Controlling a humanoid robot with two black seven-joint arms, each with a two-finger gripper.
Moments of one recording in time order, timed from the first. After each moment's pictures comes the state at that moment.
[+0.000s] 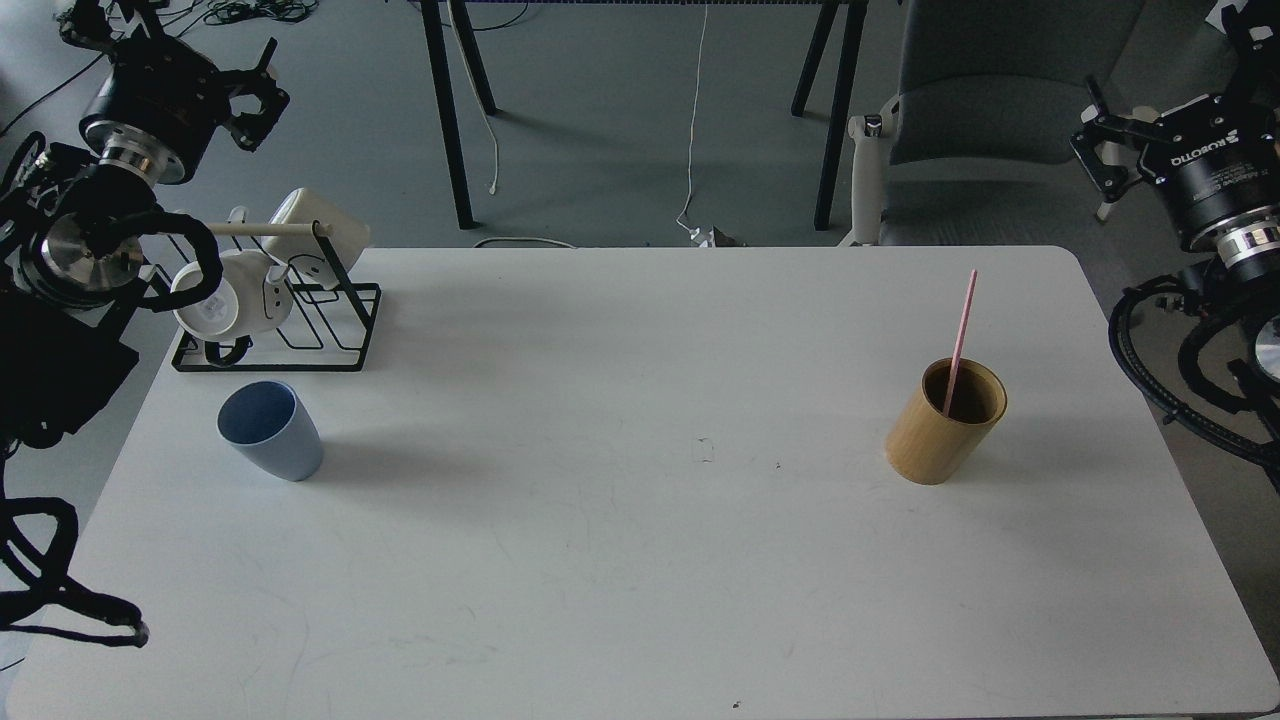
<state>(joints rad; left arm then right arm) -0.98 0.39 -0.74 -0.41 -0.22 -0.49 -0.17 0.62 -0.52 1.12 0.85 0.21 0.49 0.12</state>
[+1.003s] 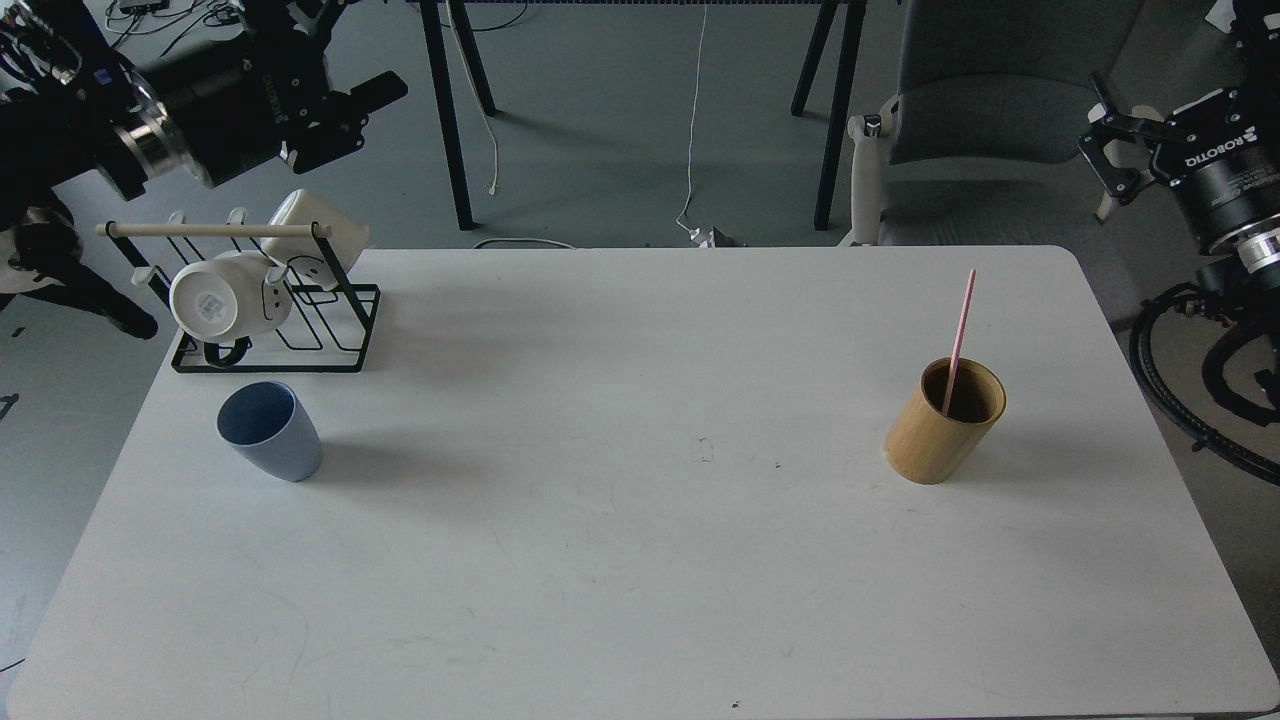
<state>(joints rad) -0.96 0.87 -0.56 -1.27 0.73 -0.44 -0.17 0.55 -0.59 1.12 0.99 0.20 0.49 0.13</state>
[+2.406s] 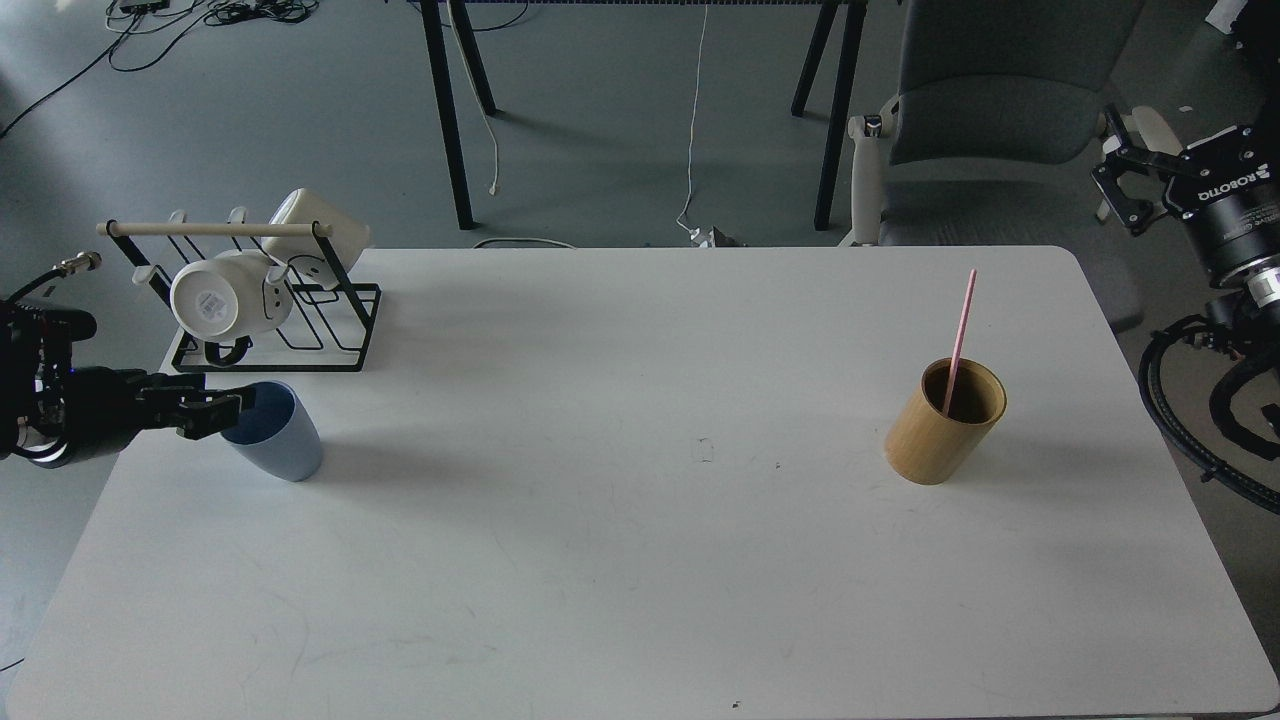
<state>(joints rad) -0.75 0.92 -0.18 -0.90 1.66 -0.16 -0.42 0.47 -0.59 1.16 1.02 0.20 0.49 0.15</state>
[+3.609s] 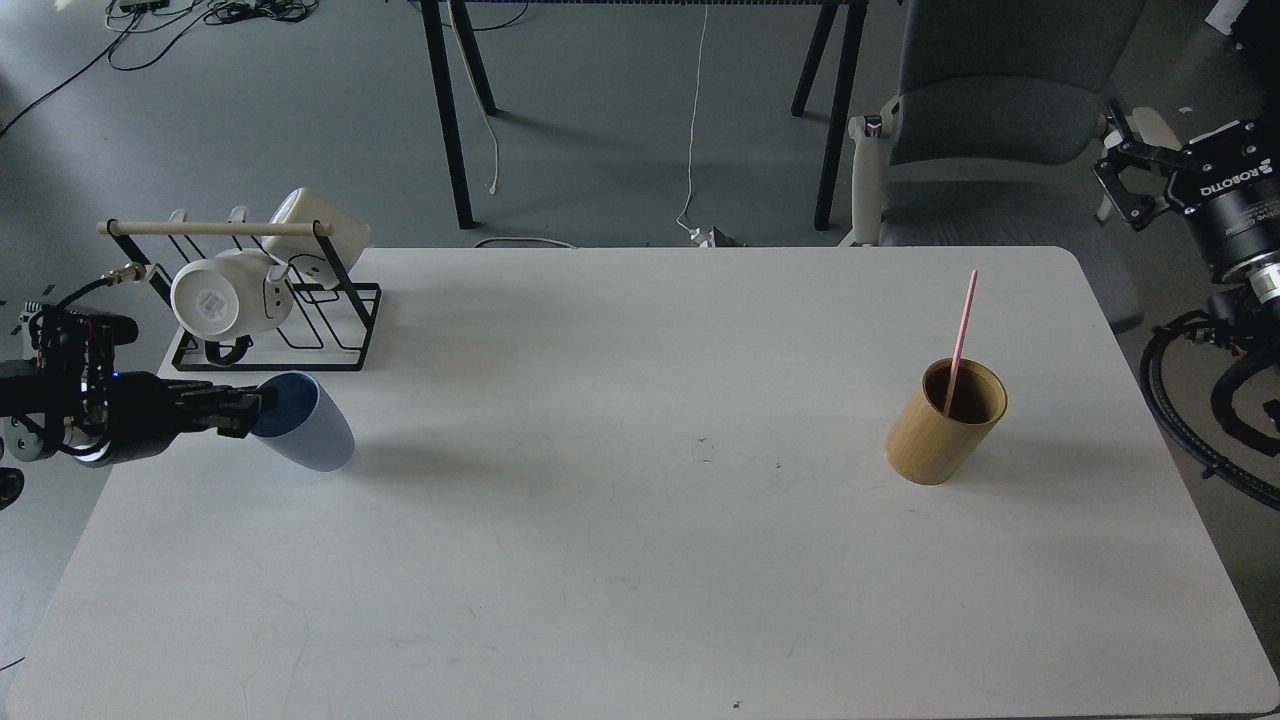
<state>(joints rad) -0.81 0.86 -0.17 -0.88 1.66 -0.18 -0.49 0.48 -0.60 1.17 1.02 0.20 0.49 0.15</state>
